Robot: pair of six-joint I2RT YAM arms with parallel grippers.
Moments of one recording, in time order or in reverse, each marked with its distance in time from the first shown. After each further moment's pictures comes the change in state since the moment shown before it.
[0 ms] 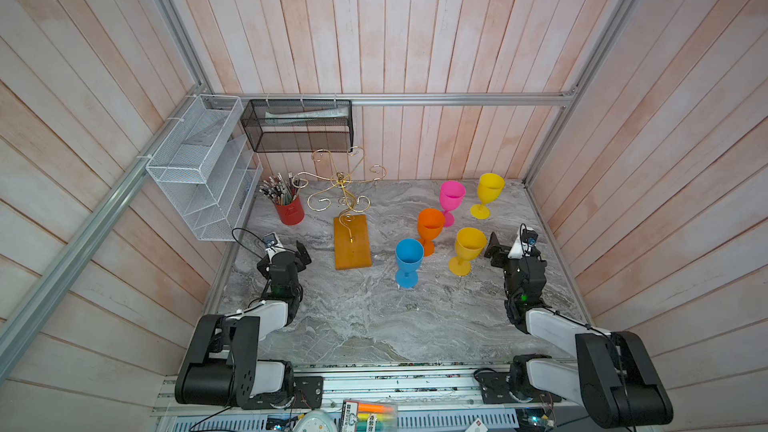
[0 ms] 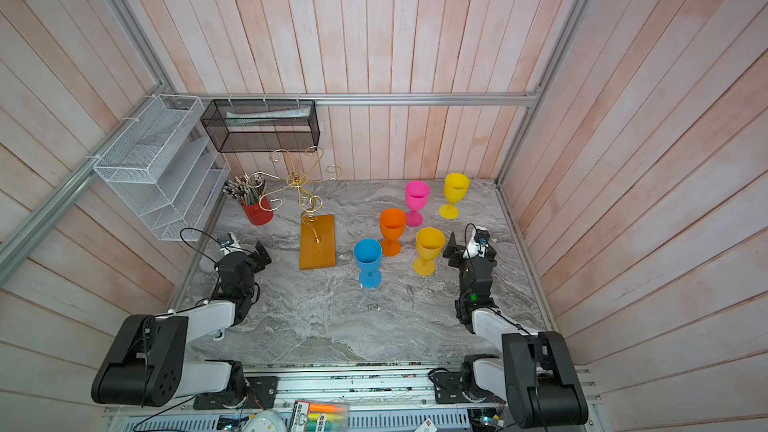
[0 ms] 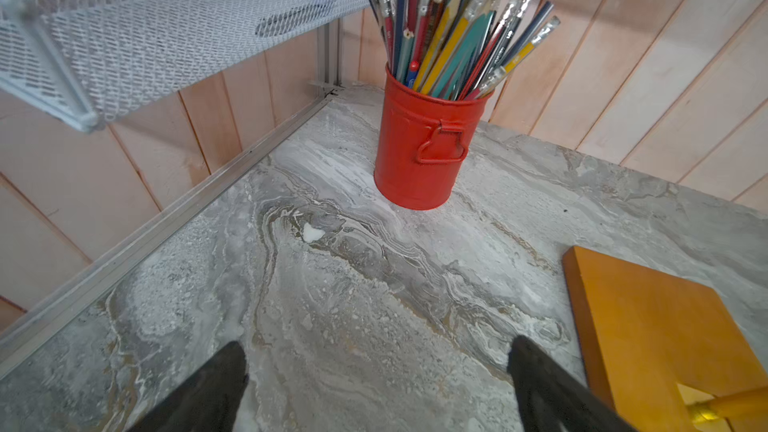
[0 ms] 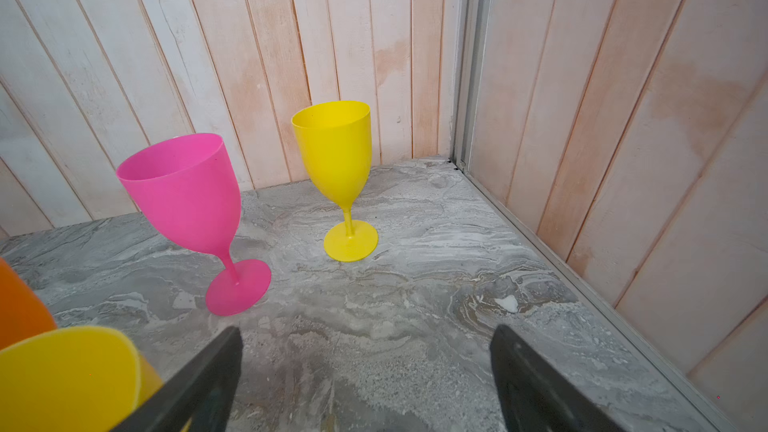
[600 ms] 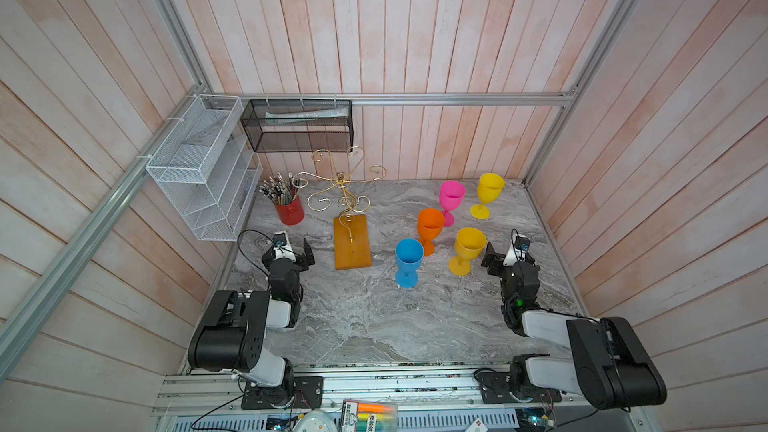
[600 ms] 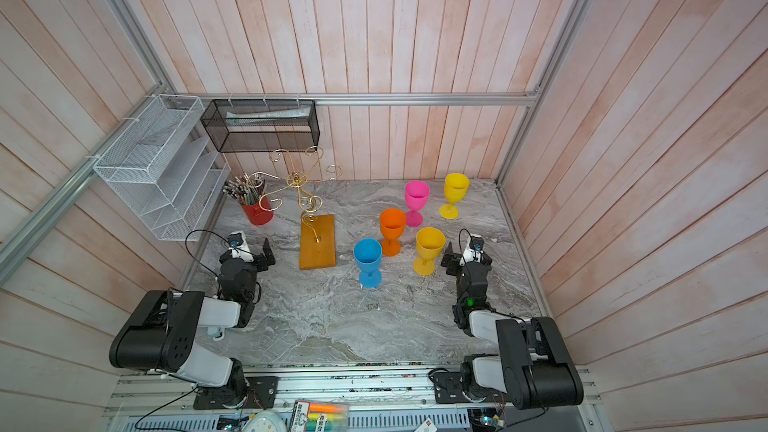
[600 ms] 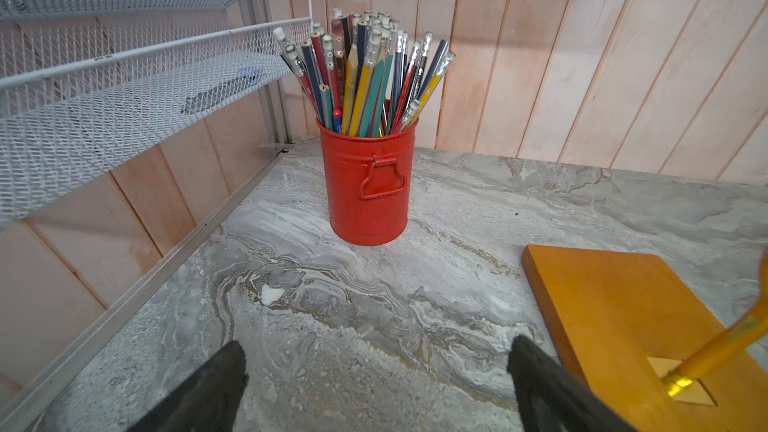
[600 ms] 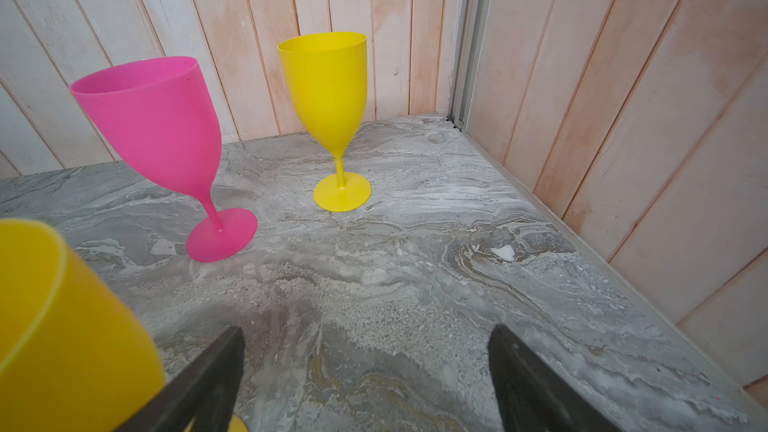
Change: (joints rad) left arm 0.024 0.175 -0.066 0.404 0.147 0.186; right arm 0.016 0.089 -0.054 0.053 0.021 -0.008
